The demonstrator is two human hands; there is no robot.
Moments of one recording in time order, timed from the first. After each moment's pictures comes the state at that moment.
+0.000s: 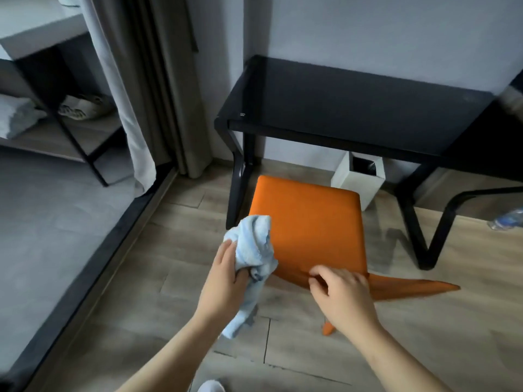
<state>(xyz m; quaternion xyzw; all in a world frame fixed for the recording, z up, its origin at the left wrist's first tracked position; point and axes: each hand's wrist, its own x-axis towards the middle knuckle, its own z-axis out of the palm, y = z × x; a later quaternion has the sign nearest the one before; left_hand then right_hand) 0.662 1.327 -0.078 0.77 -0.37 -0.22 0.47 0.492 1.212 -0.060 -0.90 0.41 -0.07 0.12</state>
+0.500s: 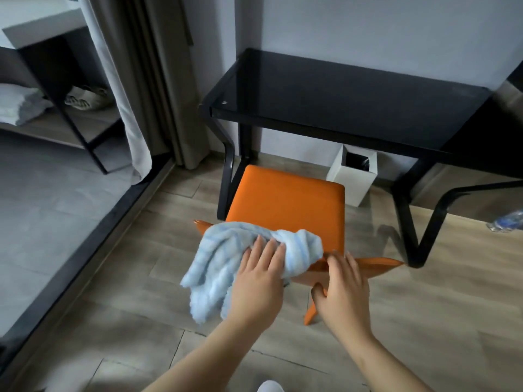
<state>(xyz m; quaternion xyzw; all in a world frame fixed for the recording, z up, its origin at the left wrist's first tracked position) 0.516 1.277 -0.087 0.81 -0.53 -0.04 0.25 0.387 1.184 -0.088 -0.87 0.45 -0.13 0.13</state>
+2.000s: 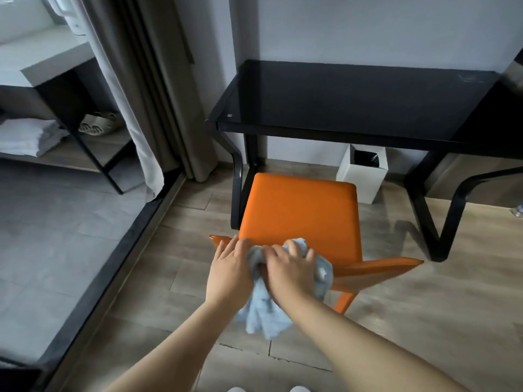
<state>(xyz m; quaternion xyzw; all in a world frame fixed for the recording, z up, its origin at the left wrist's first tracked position) 0.592 1.298 -0.076 0.85 -0.44 -0.06 0.26 0.504 1.216 -0.084 -0.93 0.36 -0.02 0.07</state>
